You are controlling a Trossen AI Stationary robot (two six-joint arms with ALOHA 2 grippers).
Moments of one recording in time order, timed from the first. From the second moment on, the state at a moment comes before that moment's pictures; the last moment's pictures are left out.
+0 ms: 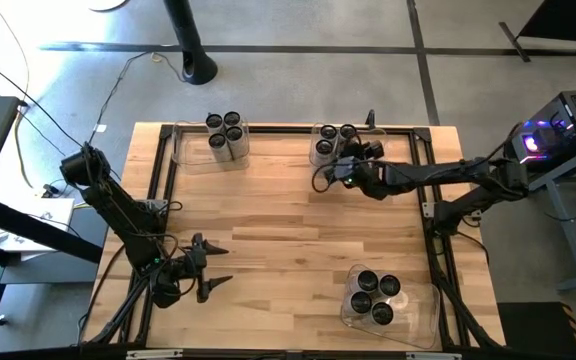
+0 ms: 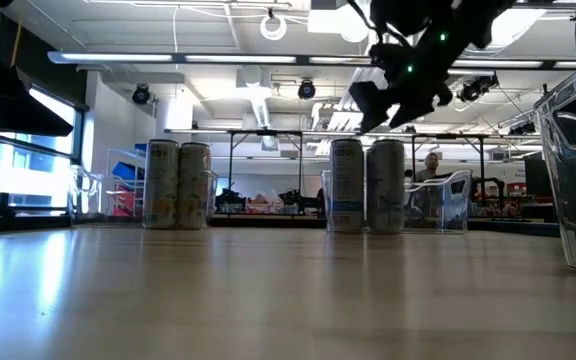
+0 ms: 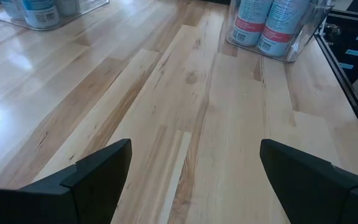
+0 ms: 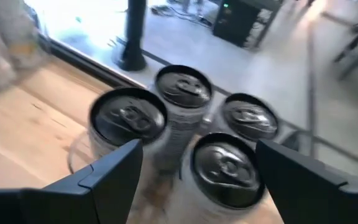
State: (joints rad) left arm -0.98 1.33 0.48 0.00 -0.99 -0.89; right arm -0.15 1.41 0.90 -0.26 0.91 0.41
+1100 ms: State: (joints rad) left arm 0.05 1.40 1.15 -0.41 -0.10 0.19; right arm 0.41 1.37 1.06 -0.97 0.64 0.81
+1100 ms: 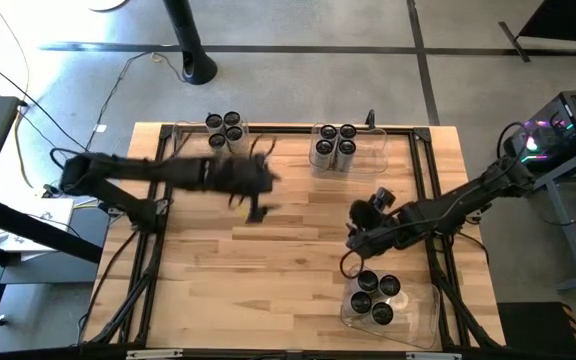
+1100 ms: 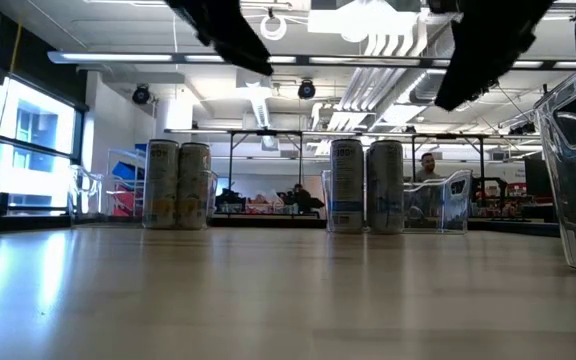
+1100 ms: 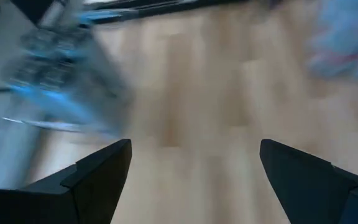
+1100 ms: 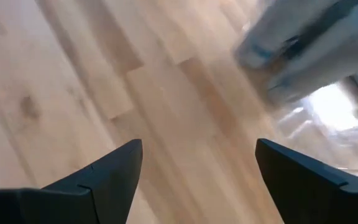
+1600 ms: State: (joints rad) left arm 0.46 1.67 1.21 -0.15 0.16 0.21; right arm 0.13 1.32 1.07 -0.88 0.49 0.36
